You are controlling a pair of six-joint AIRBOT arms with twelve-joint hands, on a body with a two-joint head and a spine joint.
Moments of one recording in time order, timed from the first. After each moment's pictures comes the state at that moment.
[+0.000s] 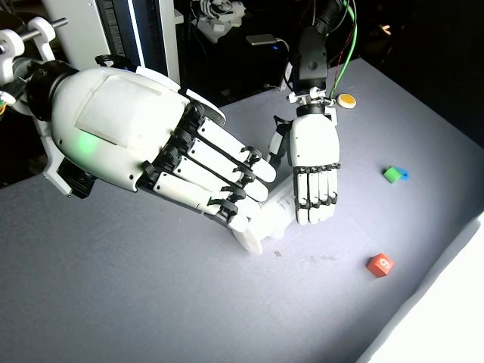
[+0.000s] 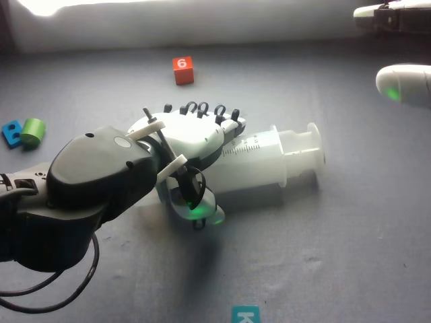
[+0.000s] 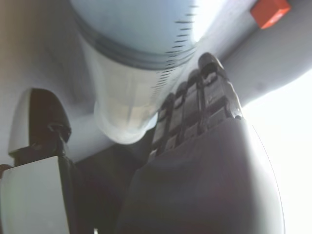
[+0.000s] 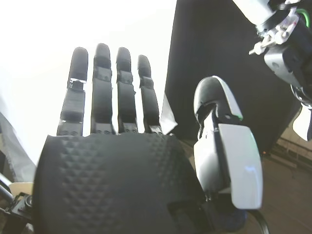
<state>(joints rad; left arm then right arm) 0.58 -1.20 0.95 -1.43 -0.56 2.24 -0.44 -0.57 0.67 0.24 0.58 -0.96</state>
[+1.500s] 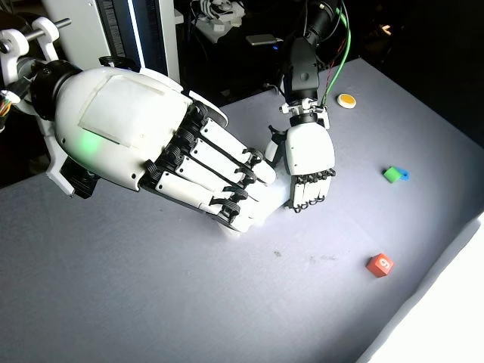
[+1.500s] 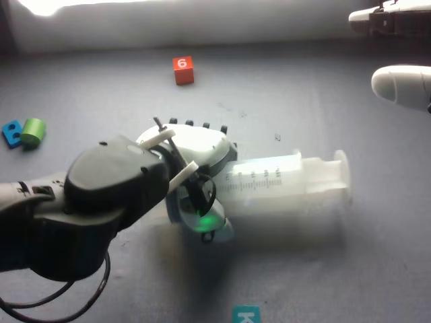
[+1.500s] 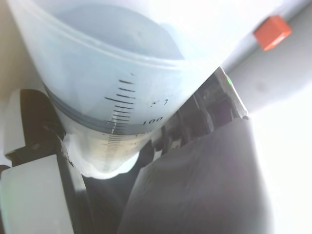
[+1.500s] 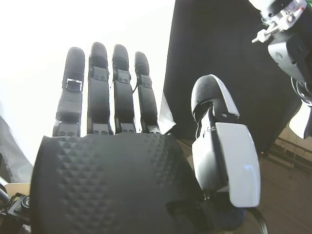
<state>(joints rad) 0.57 -1.22 0.93 -1.52 -0.60 2.26 -0.44 -0.58 0.67 0.24 0.59 -0.97</state>
